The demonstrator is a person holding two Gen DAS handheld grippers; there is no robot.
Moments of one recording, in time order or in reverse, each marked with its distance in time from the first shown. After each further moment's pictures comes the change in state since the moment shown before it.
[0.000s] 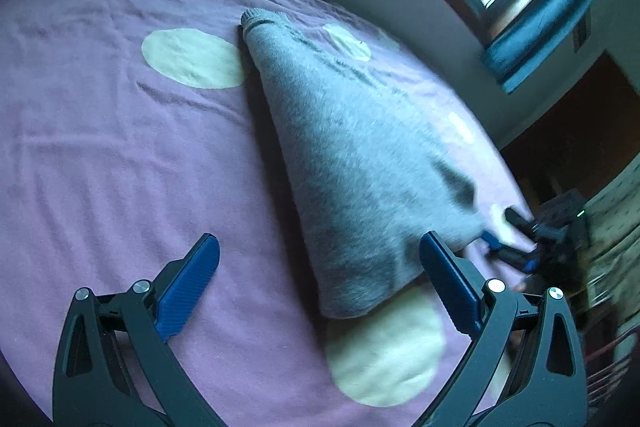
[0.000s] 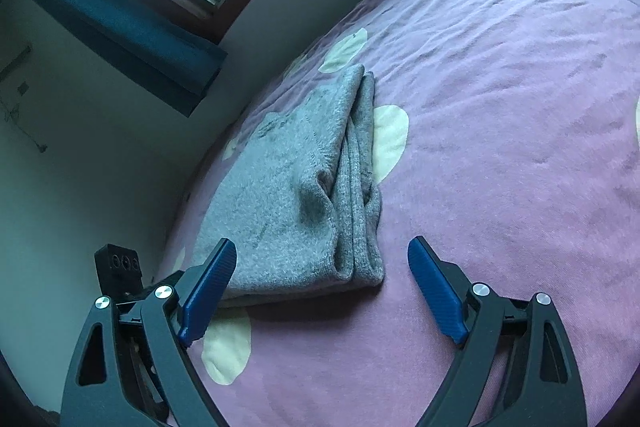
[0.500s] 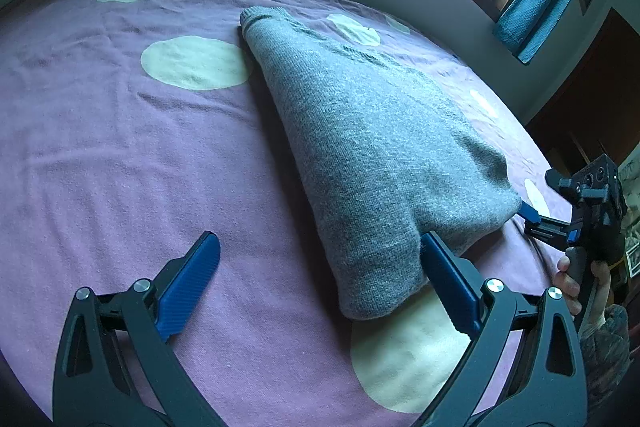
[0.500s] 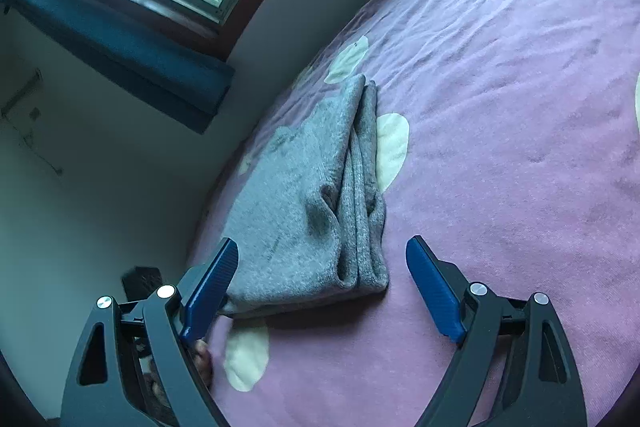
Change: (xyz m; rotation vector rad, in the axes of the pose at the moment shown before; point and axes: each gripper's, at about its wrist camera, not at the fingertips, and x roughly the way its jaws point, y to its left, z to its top) left arm 0.016 -0.012 -0.013 0.136 0.003 0.147; right arm -0.005 -0.005 -0.001 0.000 -0.033 0.040
